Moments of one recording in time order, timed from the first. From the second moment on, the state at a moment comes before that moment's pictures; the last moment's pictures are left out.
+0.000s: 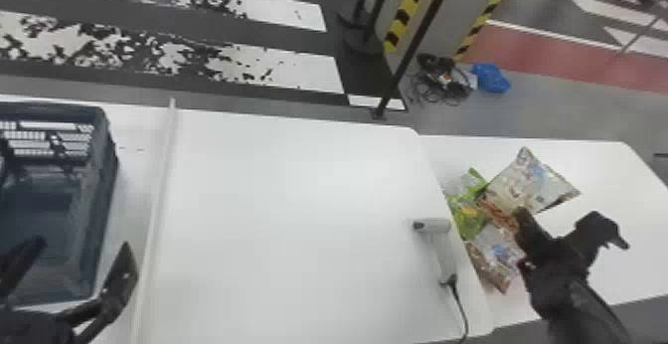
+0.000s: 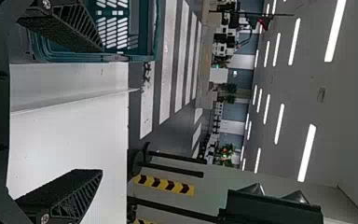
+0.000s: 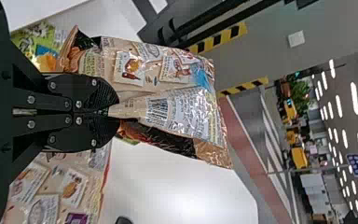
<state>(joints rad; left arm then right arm) 0.69 0.19 -0.15 -1.94 0.15 -0.20 -0.05 -0.03 -0.40 -0.59 -0.94 -0.58 0.09 0.06</state>
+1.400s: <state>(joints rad) 0.70 0.19 -0.18 -2.00 0.14 -0.18 -0.04 0.47 -0.21 -0.56 -1.74 -0.59 0.30 0.08</state>
